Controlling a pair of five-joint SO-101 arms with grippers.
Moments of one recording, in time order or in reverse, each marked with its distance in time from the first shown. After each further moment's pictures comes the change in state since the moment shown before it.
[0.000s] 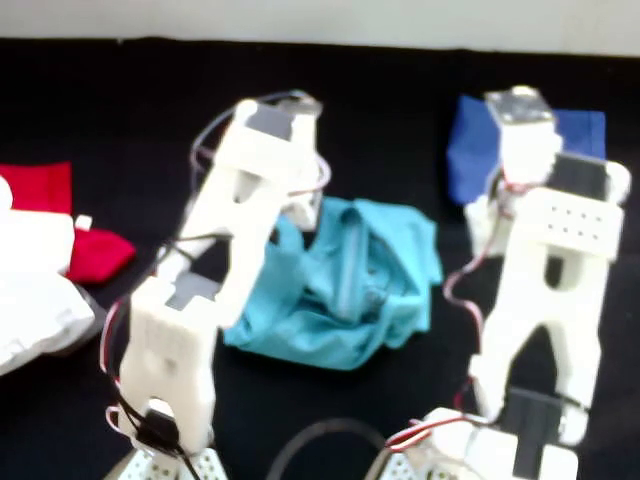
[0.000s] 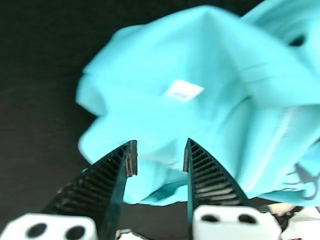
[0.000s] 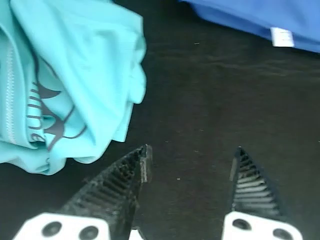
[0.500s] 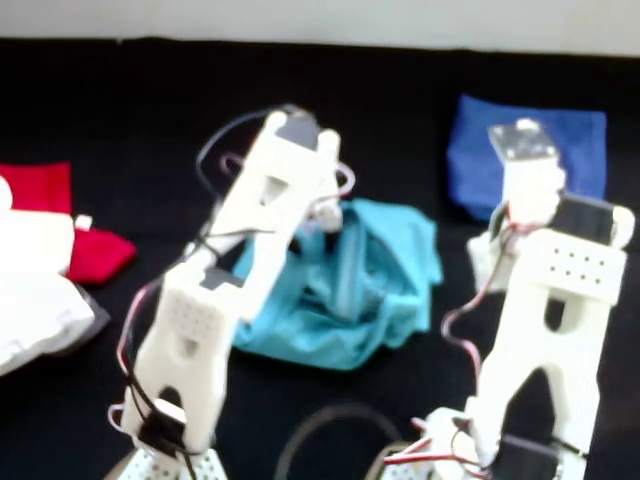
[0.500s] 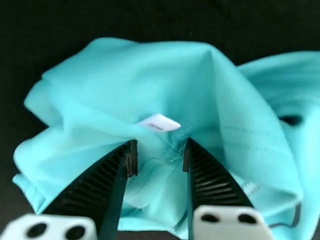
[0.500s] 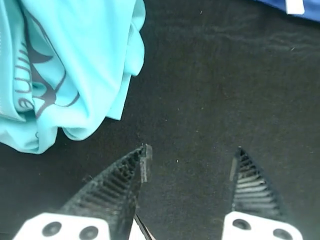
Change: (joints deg) left arm 2.5 13.7 -10.5 0.0 18.6; right arm 1.7 -11.3 17.0 -3.5 2.5
